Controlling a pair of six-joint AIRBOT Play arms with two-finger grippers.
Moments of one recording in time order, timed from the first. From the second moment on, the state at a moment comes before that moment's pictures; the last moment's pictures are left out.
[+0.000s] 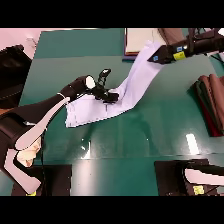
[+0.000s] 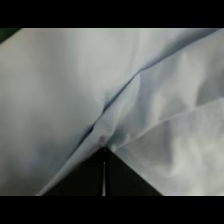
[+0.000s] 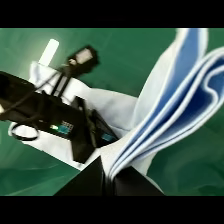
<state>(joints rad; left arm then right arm) -0.56 -1.81 1.48 1.02 -0.83 -1.54 0.07 -1.37 1.66 -0.86 1.33 1.29</state>
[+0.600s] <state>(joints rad) -0.36 -1.61 1.60 1.11 -0.95 -1.54 0.35 -1.39 1.71 -0.84 1.24 1.33</state>
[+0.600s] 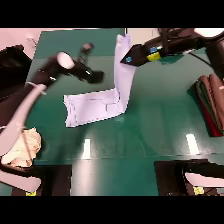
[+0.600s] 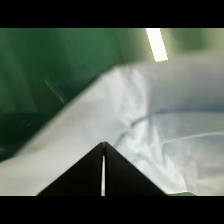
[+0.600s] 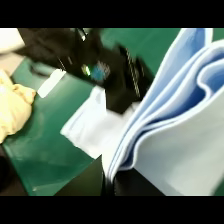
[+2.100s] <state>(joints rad) -0.16 -1.16 1.61 1.29 -1.01 -1.51 0.26 -1.73 1.30 -0.66 1.09 1.25</state>
